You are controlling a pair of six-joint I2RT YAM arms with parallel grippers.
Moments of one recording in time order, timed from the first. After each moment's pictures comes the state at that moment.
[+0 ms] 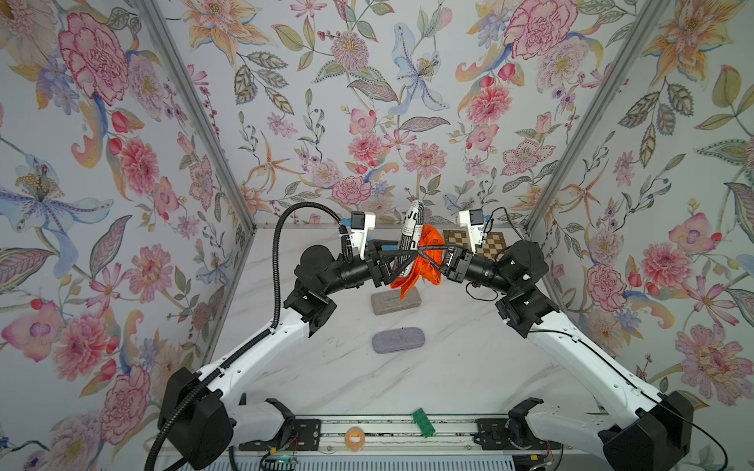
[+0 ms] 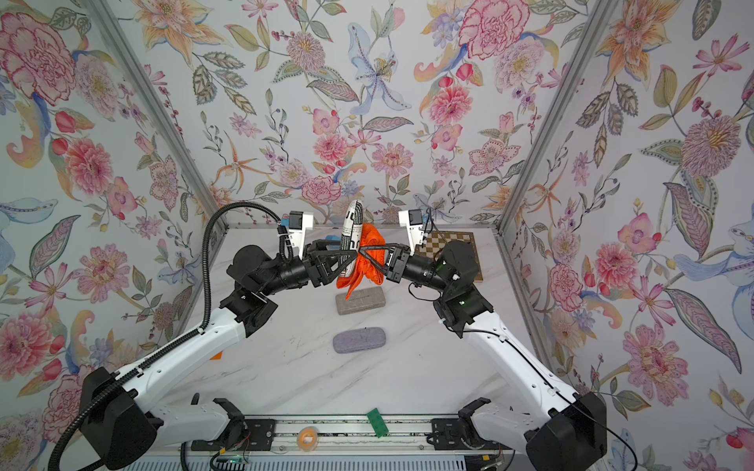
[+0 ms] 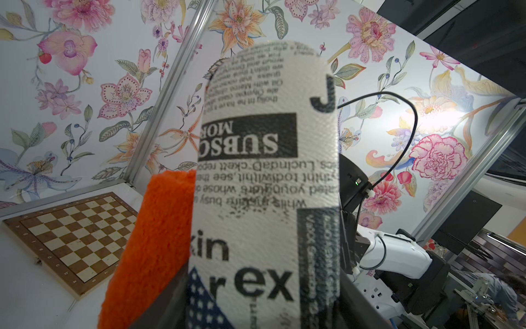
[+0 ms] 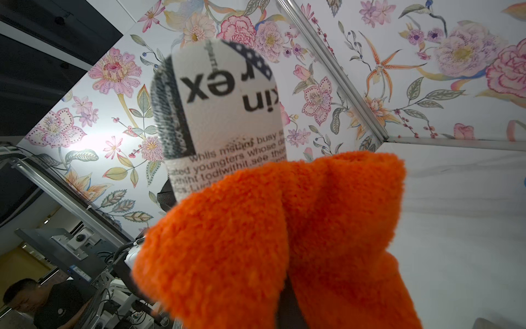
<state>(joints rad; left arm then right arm) -0.62 1.29 1.04 0.54 0.65 -0.72 0.53 1.18 1.02 0.36 -0.75 0.88</state>
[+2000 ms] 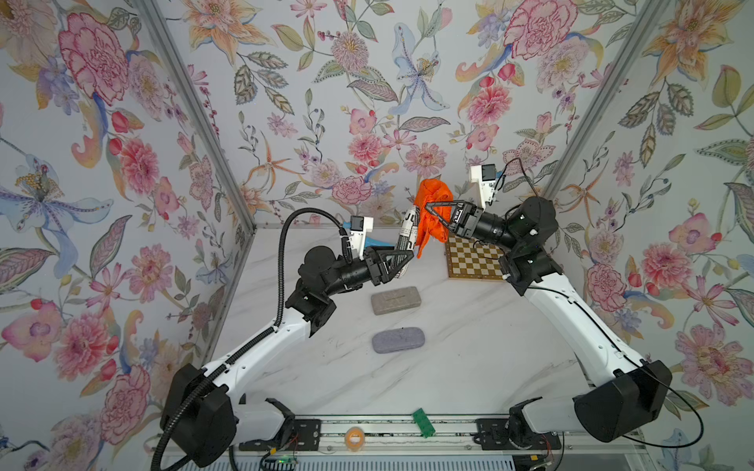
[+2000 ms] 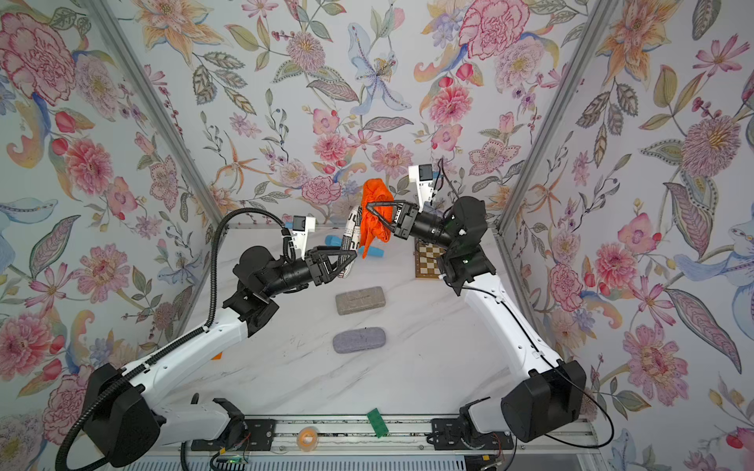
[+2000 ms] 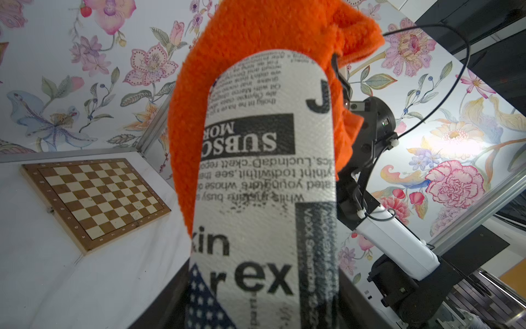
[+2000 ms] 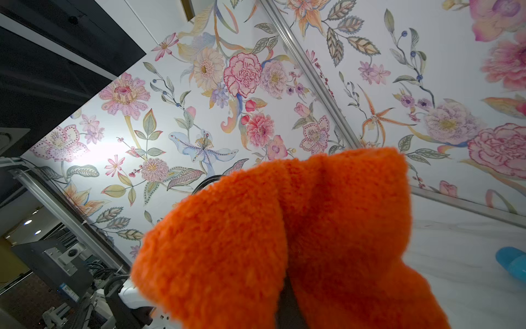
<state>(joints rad) -0.60 1.29 0.99 0.50 0.64 -0.82 0.36 1.41 1.40 0.32 -0.88 0.88</state>
